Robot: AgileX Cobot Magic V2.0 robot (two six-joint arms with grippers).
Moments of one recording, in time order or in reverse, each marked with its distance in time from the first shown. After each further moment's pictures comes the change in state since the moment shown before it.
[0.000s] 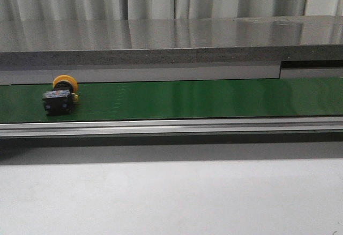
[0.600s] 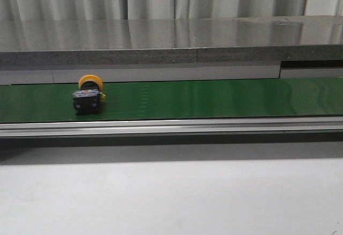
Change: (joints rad) left arm 0.000 0.000 0.000 0.000 -0.002 0.000; right arm 0.000 0.000 0.000 0.000 0.000 0.000
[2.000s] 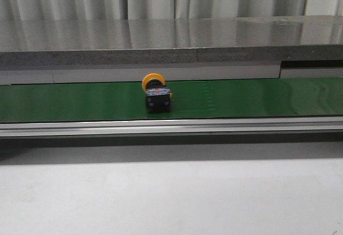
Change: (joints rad) left arm 0.000 0.000 0.000 0.000 0.000 0.000; right arm 0.000 0.329 -0.421 -0.002 0.271 0.000
